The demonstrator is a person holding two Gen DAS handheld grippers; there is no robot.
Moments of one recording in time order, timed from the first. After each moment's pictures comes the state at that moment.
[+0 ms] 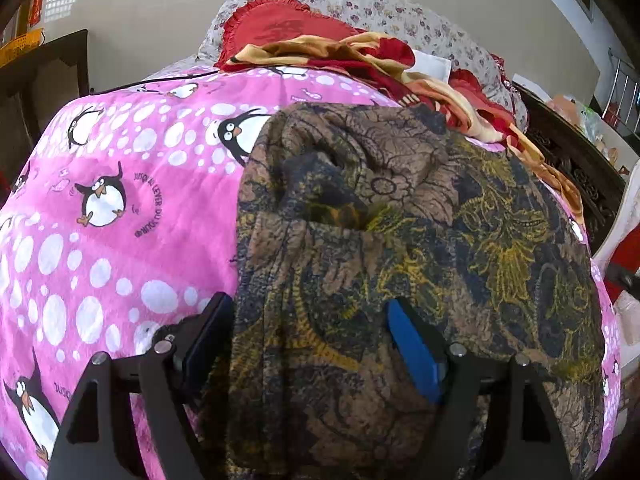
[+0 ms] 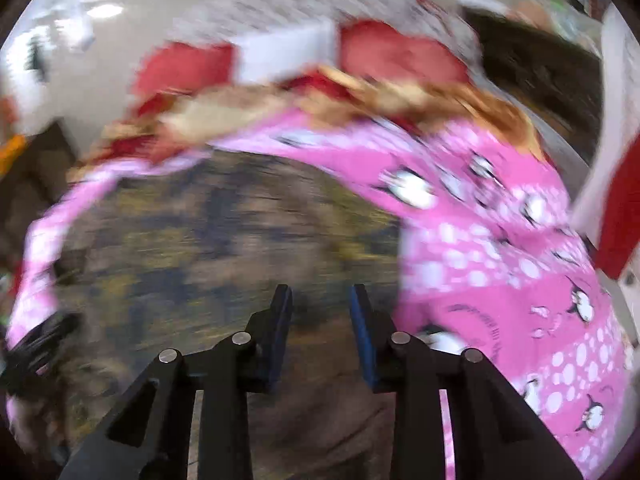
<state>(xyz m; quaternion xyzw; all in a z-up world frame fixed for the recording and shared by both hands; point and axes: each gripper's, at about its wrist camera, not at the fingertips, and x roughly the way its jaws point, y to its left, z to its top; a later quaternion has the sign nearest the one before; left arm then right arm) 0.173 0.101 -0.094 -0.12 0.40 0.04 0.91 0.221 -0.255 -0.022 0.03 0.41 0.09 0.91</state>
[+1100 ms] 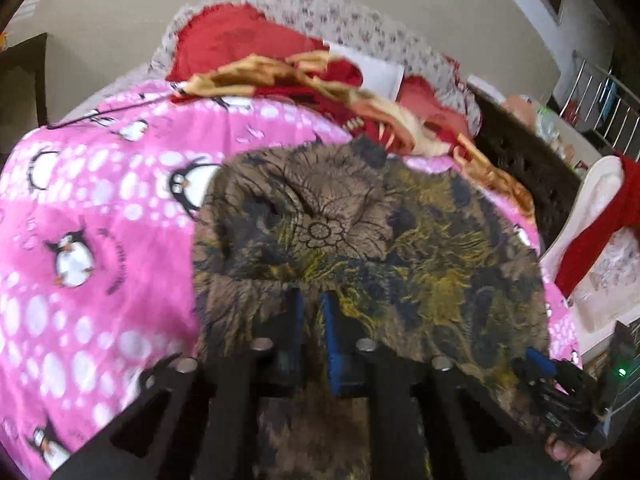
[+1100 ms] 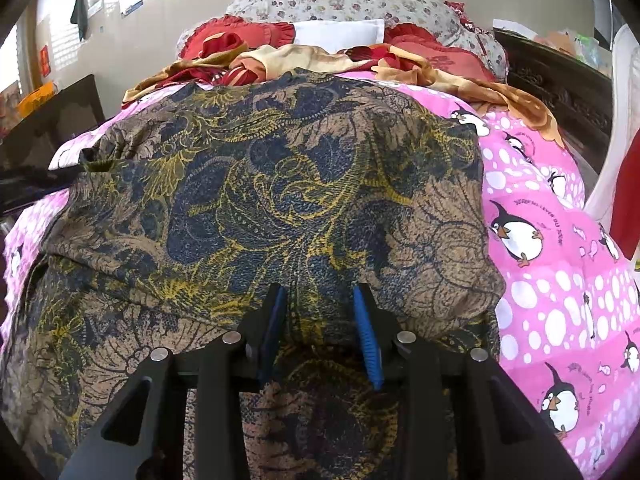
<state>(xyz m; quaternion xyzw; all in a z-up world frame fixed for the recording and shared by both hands) 0.195 0.100 -0.058 -0.14 0.40 -0.05 0.90 0.143 -0.206 -0.089 -0.03 0.39 0.10 0.91</state>
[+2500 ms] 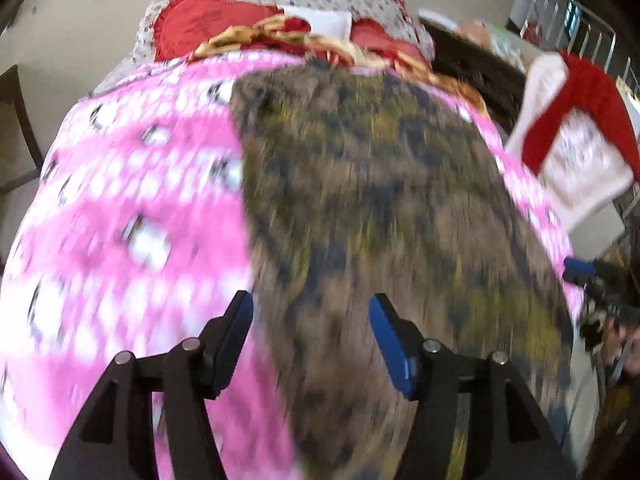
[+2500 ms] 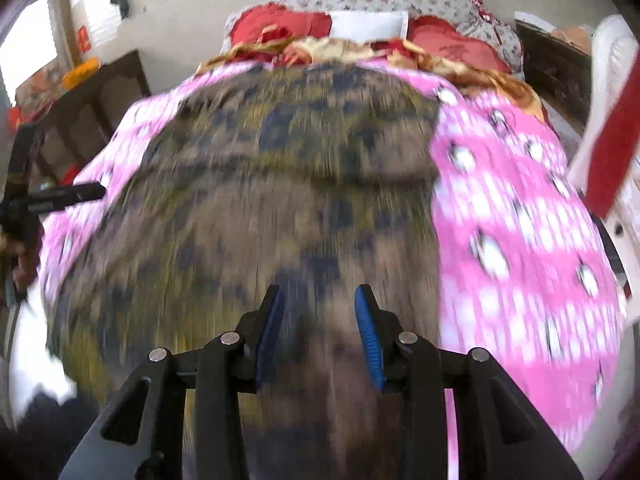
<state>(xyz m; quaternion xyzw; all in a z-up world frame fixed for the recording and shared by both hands) -0.010 0.110 -0.041 -0.04 0.47 -0.11 0.88 -0.023 -0.261 -0.044 -0.04 0.44 0.17 0.88</state>
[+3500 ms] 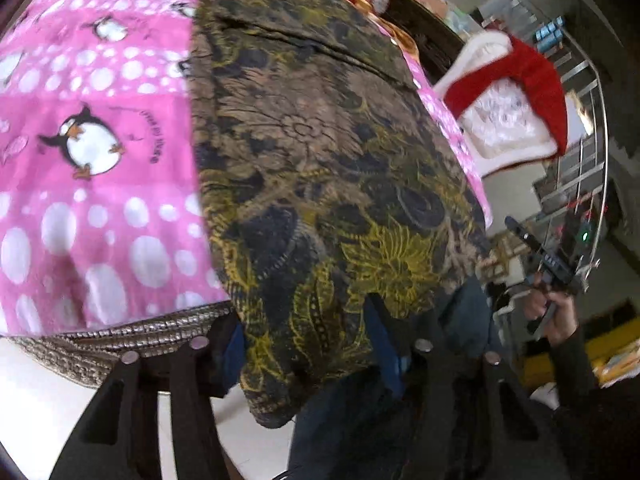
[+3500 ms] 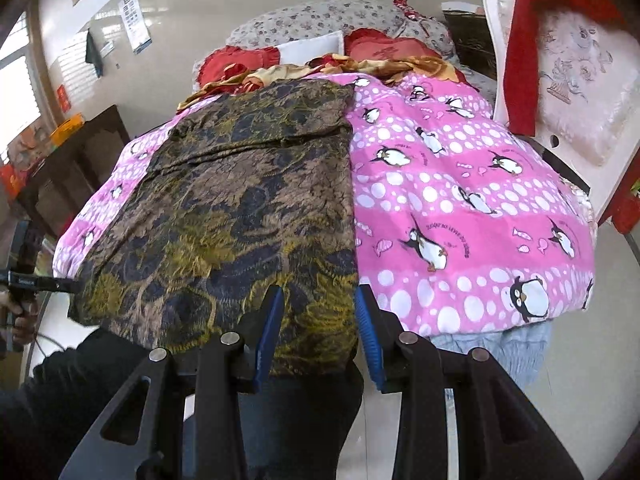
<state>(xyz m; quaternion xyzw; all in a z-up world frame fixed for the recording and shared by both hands) -0.125 0.108 -0.085 -0.14 0.55 -0.25 0.79 -0.150 -0.342 -0.054 0.05 0.39 0.12 0.91</state>
